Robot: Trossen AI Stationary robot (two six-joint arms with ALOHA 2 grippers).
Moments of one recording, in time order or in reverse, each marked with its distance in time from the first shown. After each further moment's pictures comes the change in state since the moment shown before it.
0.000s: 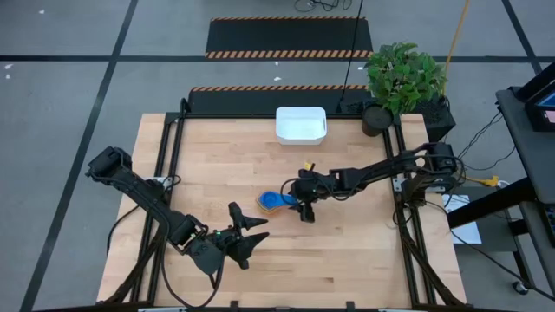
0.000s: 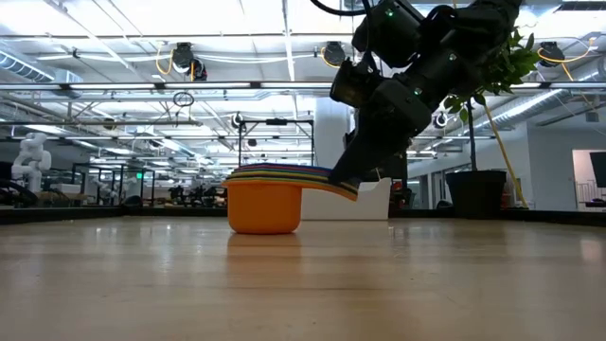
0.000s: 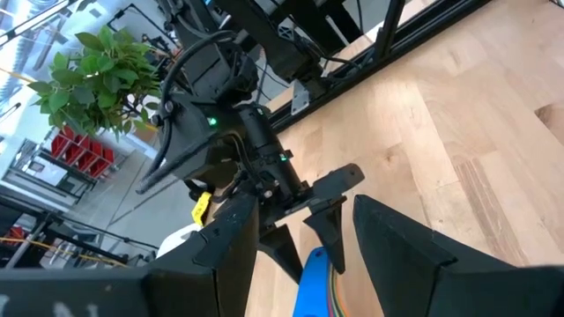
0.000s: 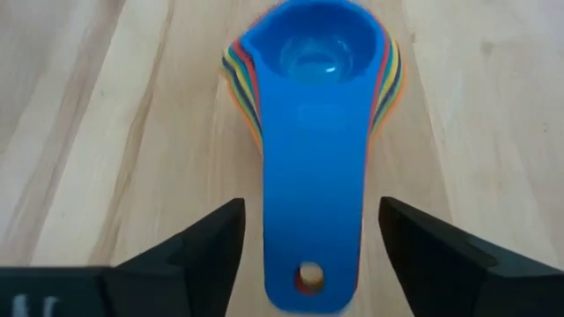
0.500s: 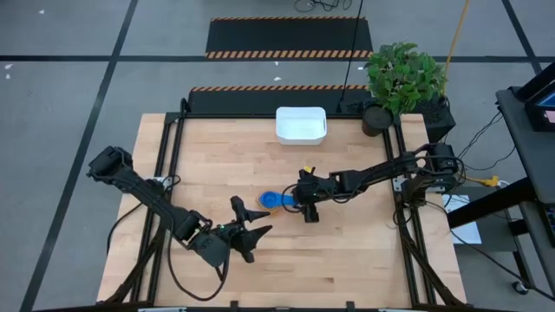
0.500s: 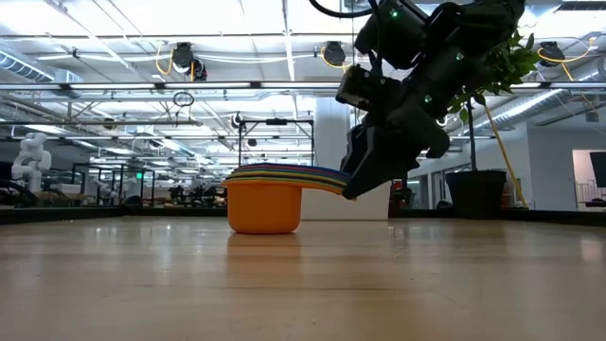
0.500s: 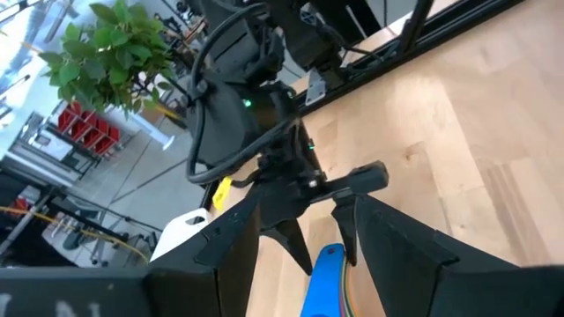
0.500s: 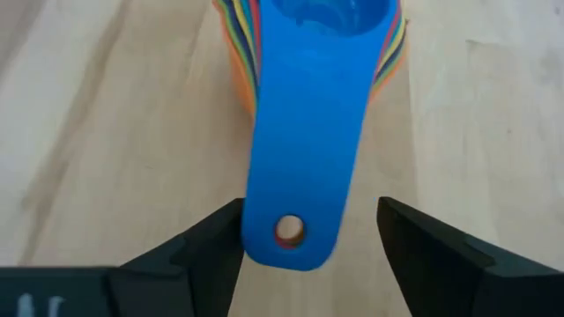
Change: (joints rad) left arm 0.050 0.000 0.000 0.001 0.005 -0.049; right arm 0.028 -0.002 -0.001 -0.072 0.108 -0.175
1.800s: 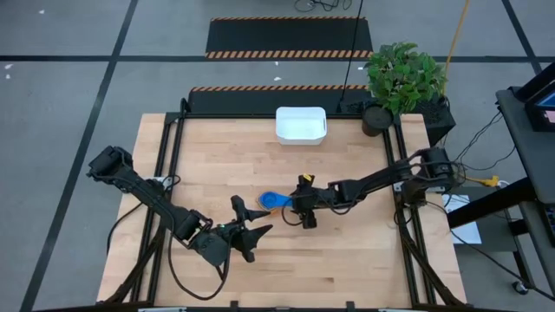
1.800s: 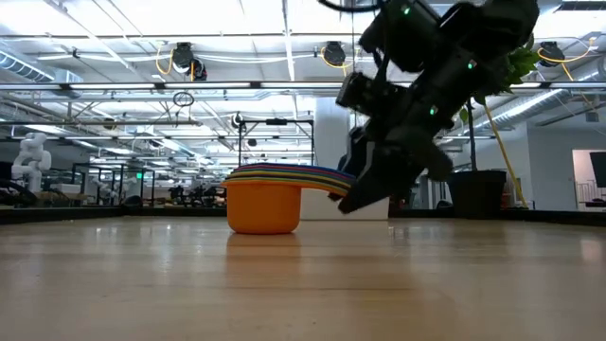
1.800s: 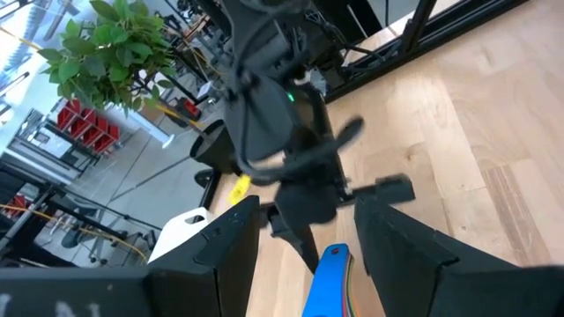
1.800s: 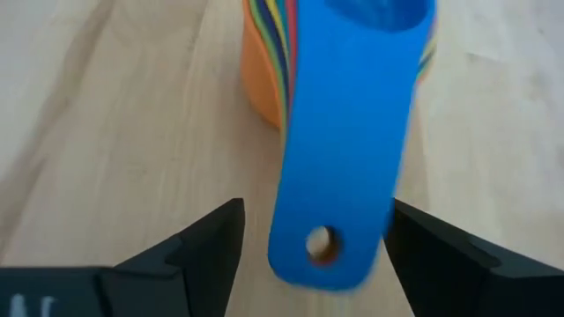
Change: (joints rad) left arm 0.005 0.000 0.000 0.000 0.003 -0.005; right arm 0.071 0.062 -0.021 0.107 0.131 0.001
